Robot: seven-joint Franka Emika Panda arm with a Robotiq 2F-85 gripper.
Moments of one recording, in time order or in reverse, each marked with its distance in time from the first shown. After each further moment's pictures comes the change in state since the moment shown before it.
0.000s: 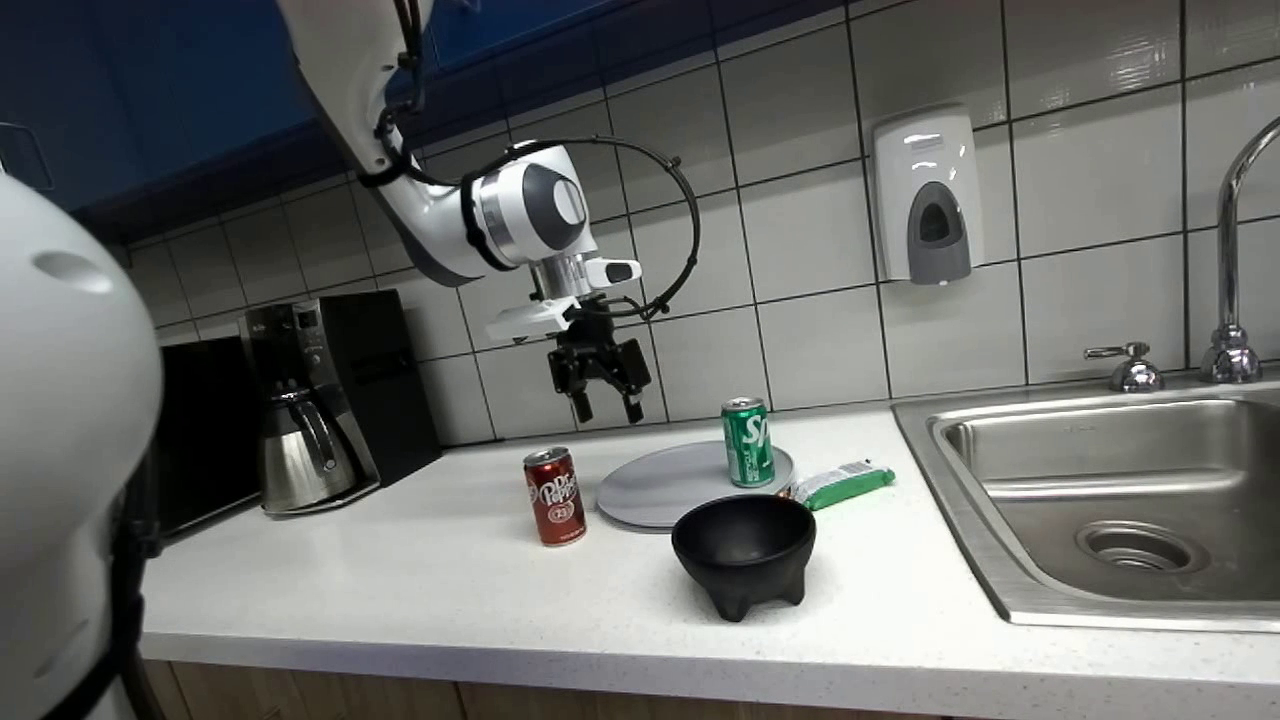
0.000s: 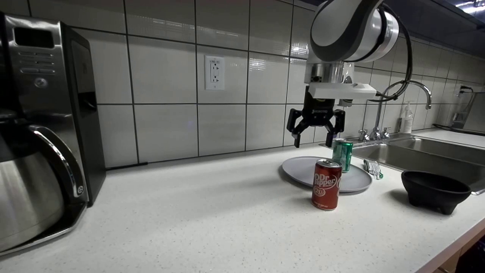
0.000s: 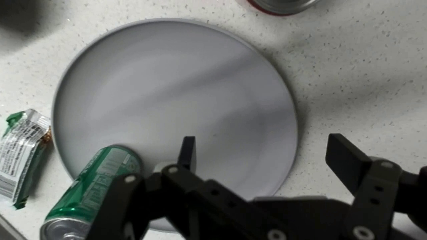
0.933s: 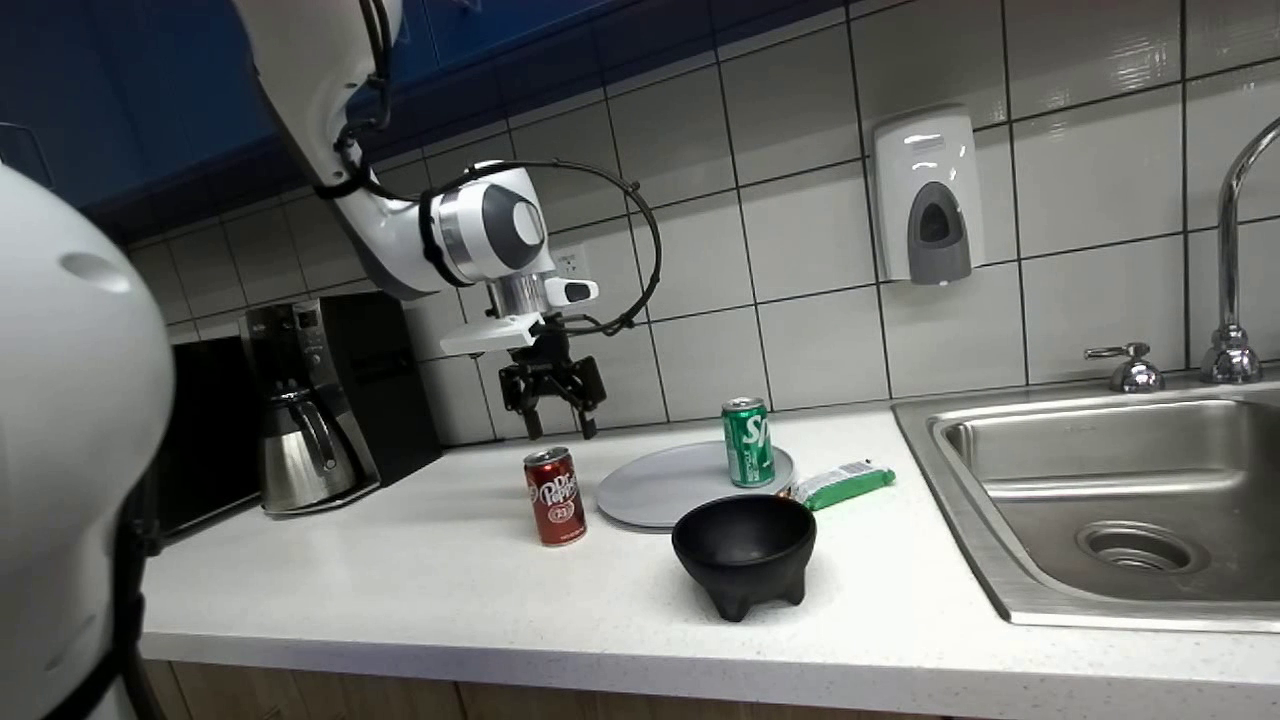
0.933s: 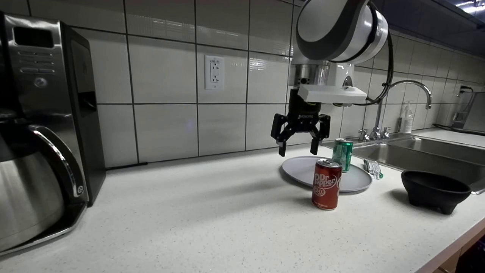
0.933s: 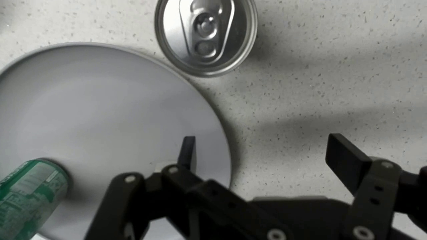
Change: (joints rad) arm 0.035 0.000 0.070 -0.027 0.036 0.004 -0.097
